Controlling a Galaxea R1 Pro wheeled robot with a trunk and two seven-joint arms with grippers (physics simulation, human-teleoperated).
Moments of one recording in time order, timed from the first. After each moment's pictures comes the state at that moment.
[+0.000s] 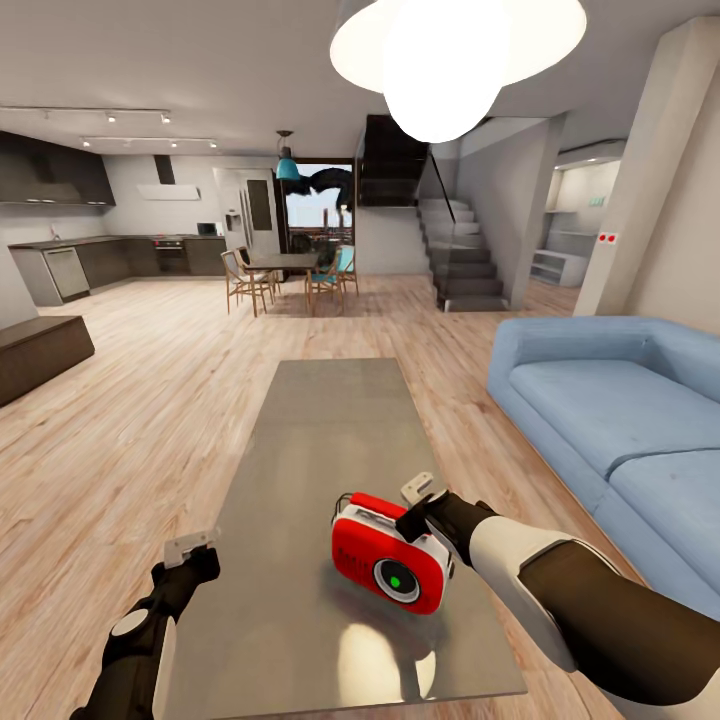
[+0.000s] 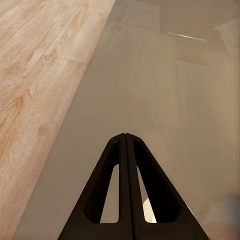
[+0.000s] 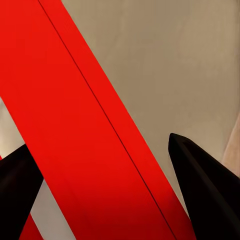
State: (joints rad) left arm -0.31 -0.17 0.51 -1.20 -0.23 0.20 -0.24; right arm -1.09 0.17 0.41 0.07 0.13 0.22 0.17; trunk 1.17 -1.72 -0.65
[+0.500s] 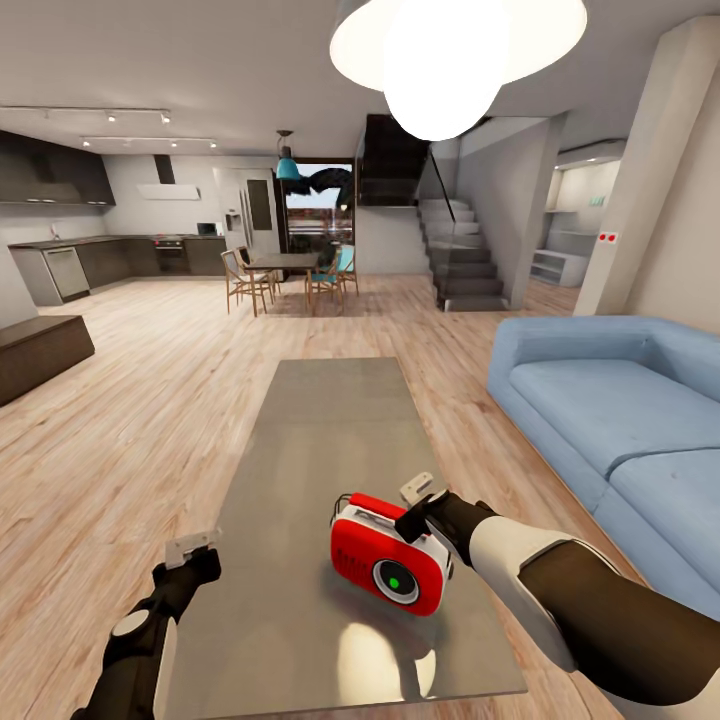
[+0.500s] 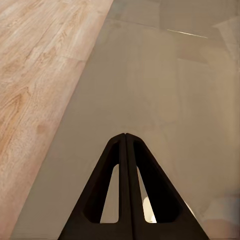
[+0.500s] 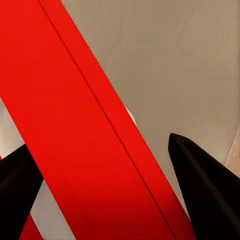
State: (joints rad) left arm -0.31 -0.17 0.51 -1.19 -0.23 0.20 -0.24; right arm -1.09 0.17 0.41 0.07 0.12 0.22 0.18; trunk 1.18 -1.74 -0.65
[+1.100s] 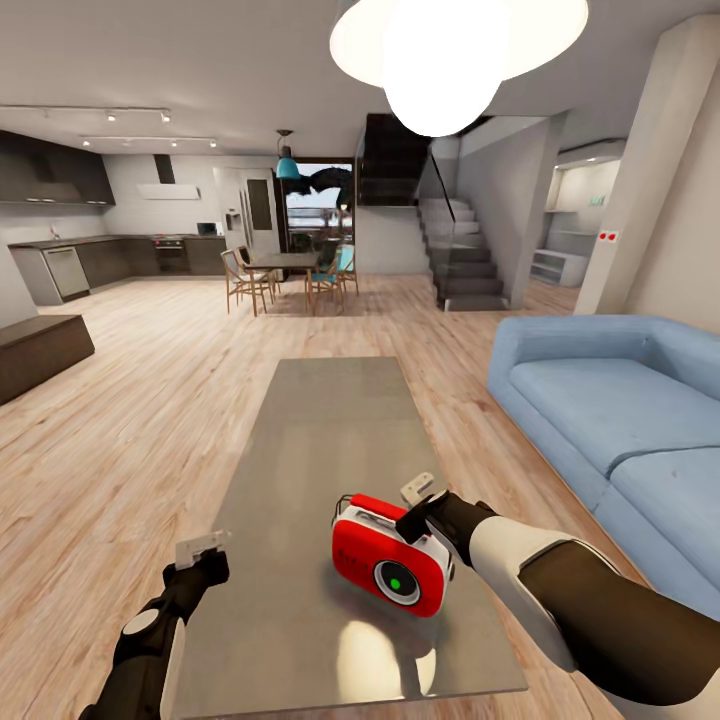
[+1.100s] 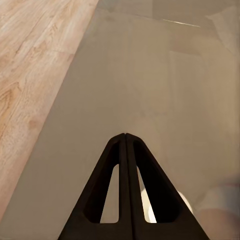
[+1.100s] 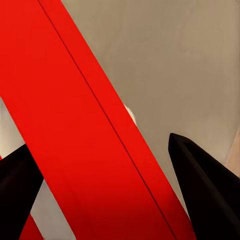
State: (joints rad) left arm -0.31 -0.17 0.48 -1.16 -0.23 0.20 -0.24; right arm -1.09 0.17 0.41 0.07 0.12 0.23 0.18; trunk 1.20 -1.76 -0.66
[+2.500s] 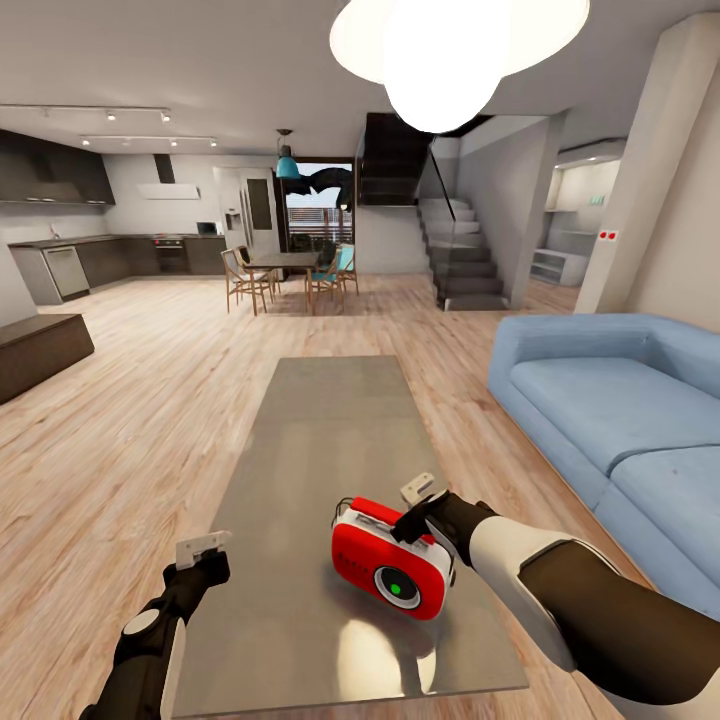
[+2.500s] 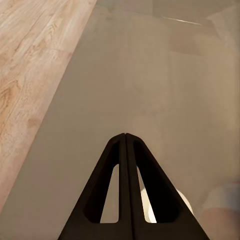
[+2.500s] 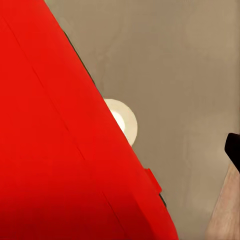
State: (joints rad) left arm -0.31 -0.17 0.48 -1.16 -0.23 0.20 -0.24; right arm -1.09 0.17 0.41 0.07 0.12 0.23 0.18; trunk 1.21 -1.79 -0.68
